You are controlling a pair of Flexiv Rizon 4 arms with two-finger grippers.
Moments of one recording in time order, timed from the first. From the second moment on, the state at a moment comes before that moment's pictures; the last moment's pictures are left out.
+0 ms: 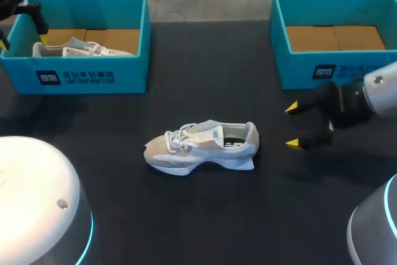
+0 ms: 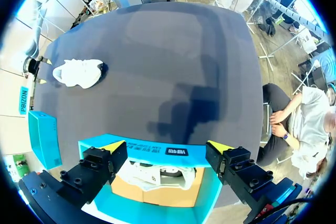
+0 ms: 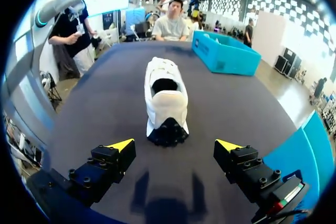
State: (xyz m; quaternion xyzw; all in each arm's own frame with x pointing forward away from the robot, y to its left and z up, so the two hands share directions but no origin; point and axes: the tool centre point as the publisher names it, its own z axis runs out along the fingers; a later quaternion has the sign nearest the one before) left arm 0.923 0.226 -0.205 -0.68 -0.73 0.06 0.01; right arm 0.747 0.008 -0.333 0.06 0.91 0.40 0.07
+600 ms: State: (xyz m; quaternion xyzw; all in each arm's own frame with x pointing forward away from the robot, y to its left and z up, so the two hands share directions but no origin) left arm 0.923 0.226 -0.205 -0.68 -0.73 0.06 0.00; right arm 0.740 -0.022 -0.365 0.06 0.90 0.43 0.05
